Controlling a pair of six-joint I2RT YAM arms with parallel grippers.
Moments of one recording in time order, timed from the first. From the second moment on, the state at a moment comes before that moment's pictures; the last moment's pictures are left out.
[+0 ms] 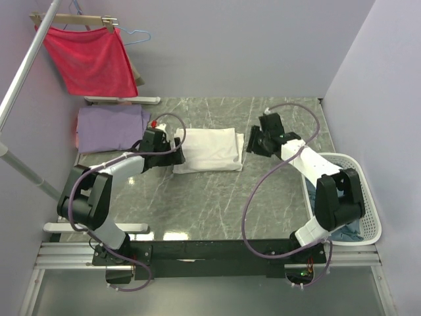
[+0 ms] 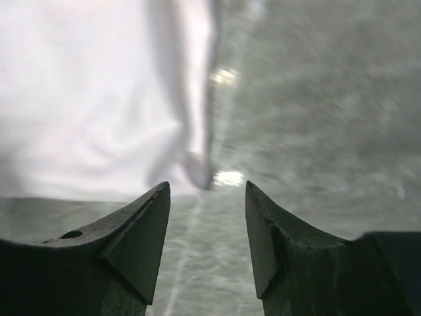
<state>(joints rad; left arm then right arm) -0.34 1.61 0.88 -0.08 0.10 -0.41 0.31 1.56 1.08 -0.43 0.06 0.49</state>
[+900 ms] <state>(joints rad) -0.33 1.98 1.22 0.08 0.27 -0.43 0.32 2.13 1.57 -0.45 -0.15 0.52</state>
